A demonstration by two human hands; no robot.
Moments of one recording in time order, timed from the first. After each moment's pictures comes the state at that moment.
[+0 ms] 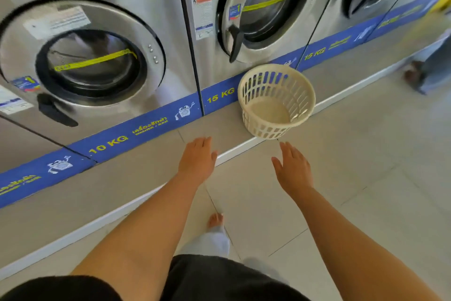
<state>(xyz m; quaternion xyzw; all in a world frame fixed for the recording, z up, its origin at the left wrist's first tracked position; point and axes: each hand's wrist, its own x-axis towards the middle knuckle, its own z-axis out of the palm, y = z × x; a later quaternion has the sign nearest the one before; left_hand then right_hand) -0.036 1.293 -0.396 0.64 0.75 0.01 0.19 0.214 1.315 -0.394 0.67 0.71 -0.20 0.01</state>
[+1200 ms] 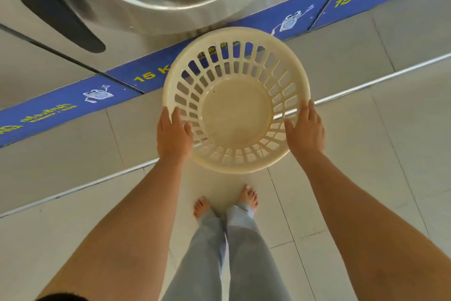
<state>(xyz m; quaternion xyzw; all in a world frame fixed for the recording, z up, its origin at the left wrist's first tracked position) 0.129 1.684 -0.638 0.35 0.91 0.04 0.23 0.390 1.797 -0.643 0.68 0.69 -0.26 0.05</state>
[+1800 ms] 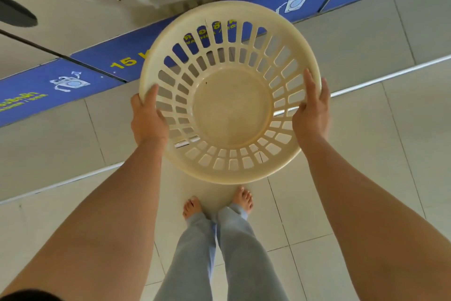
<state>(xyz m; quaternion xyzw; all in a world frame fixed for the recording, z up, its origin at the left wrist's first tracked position) 0.105 1.710 -0.696 0.30 0.93 0.09 0.17 0.392 1.846 -0.708 0.70 0.65 -0.29 -0.06</state>
